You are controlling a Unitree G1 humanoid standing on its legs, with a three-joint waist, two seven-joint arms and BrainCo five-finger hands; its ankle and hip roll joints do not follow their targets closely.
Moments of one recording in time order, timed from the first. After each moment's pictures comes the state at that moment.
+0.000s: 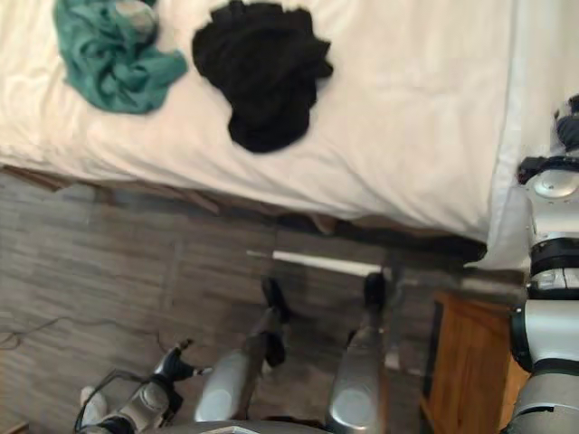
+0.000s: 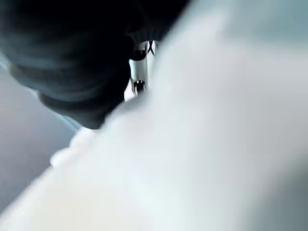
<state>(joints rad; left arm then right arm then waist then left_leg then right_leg) -0.09 0.28 -0.46 1.13 0.12 -0.12 0.13 -0.79 -0.90 0.04 0.89 0.18 -0.15 -0.57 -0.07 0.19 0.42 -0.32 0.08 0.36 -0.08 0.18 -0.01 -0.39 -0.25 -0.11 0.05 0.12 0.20</state>
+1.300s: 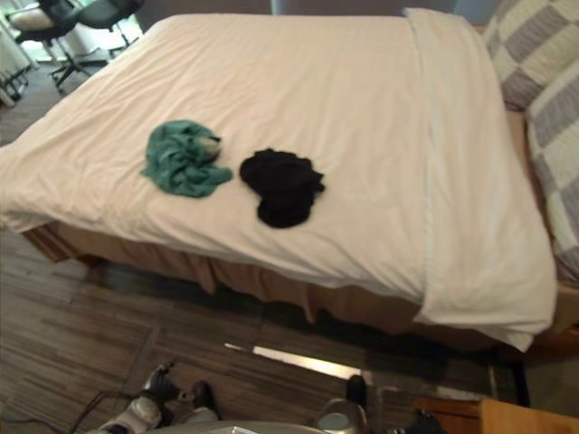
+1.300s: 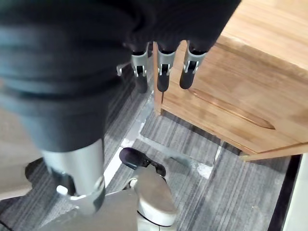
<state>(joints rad) -0.13 0.23 -0.32 1.26 0.17 -0.09 0.13 0.06 -0.37 0.17 1.26 -0.04 -0.02 -0.14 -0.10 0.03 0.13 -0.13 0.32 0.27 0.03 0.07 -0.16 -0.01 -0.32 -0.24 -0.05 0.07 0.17</state>
